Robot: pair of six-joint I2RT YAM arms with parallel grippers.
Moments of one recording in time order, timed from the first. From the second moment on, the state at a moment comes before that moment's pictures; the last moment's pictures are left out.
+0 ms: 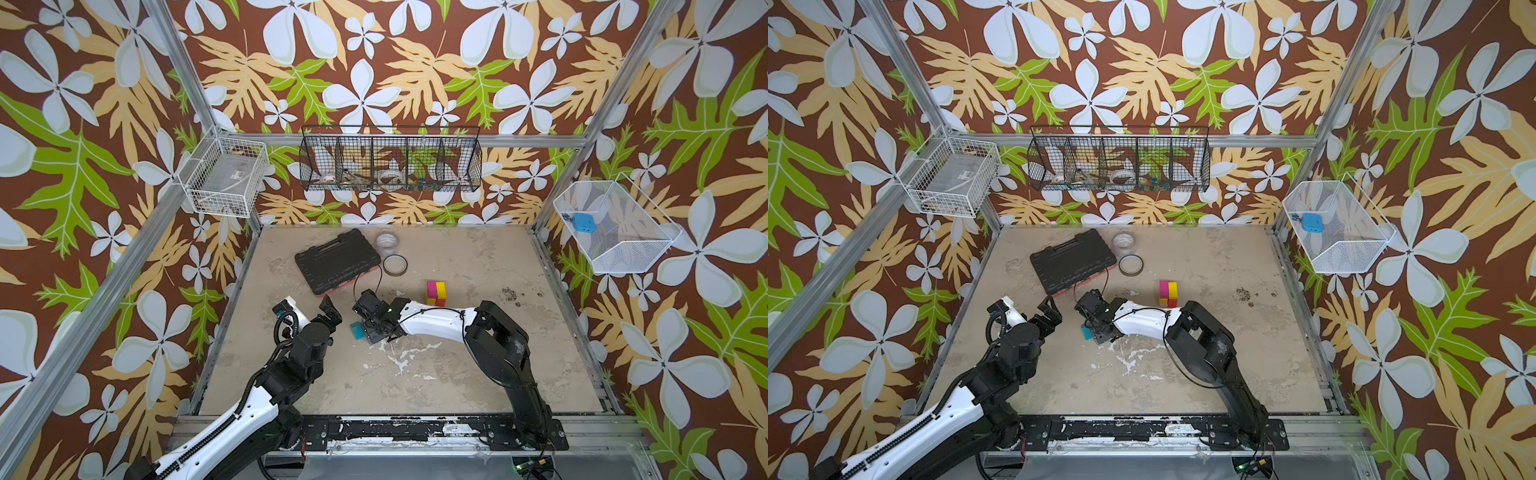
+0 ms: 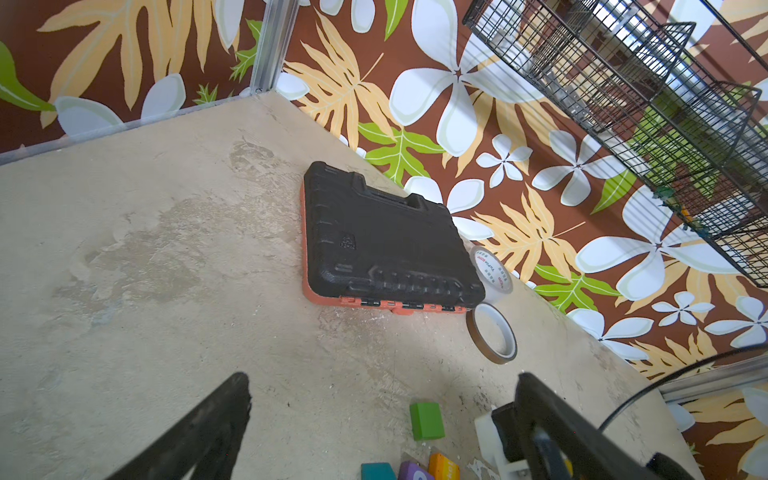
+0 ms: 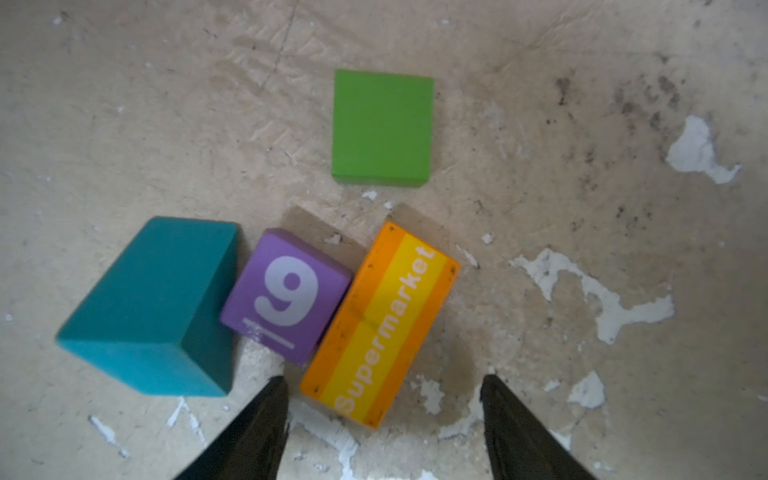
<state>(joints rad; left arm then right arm) -0.66 0.67 0.38 -0.09 -0.81 -0.85 0.99 2.13 1.53 -0.60 0.27 0.43</state>
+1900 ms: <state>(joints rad) -0.32 0.76 0.36 -0.06 -0.43 -0.91 0.89 2.39 1.96 -0.71 0.20 0.33</state>
